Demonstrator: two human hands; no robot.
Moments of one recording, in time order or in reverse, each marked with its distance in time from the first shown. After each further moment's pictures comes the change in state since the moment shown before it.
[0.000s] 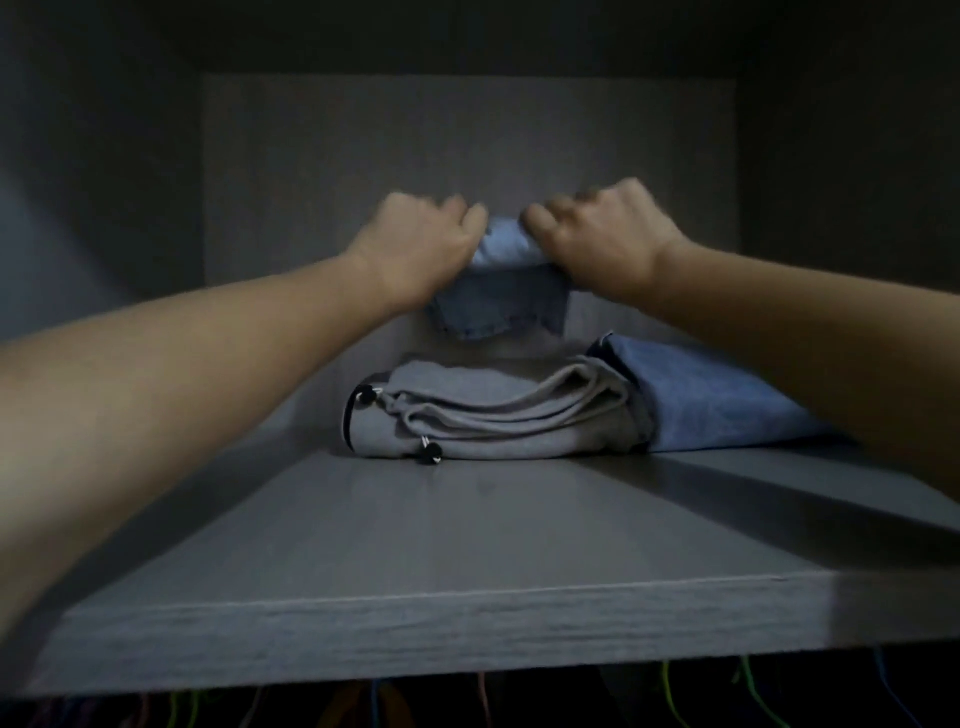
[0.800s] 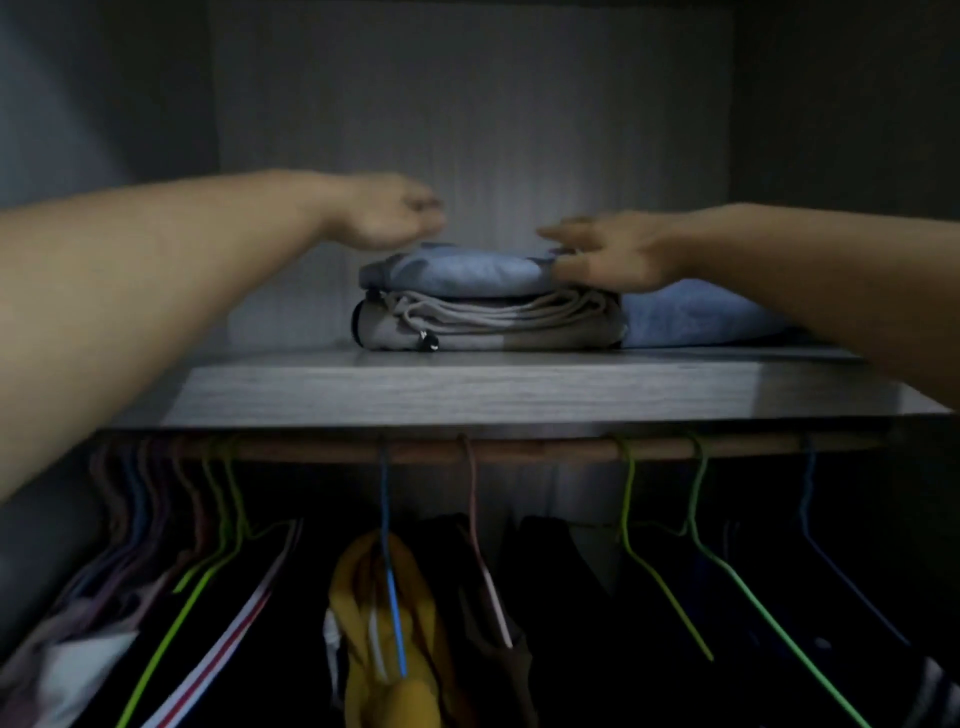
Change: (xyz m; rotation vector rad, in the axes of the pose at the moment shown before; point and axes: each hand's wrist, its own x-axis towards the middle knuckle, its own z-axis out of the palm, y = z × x) left_hand -0.066 -0.004 -0.053 -0.672 -0.566 -0.202; right_hand -0.076 -0.032 -0.049 0.694 -0.642 0.189
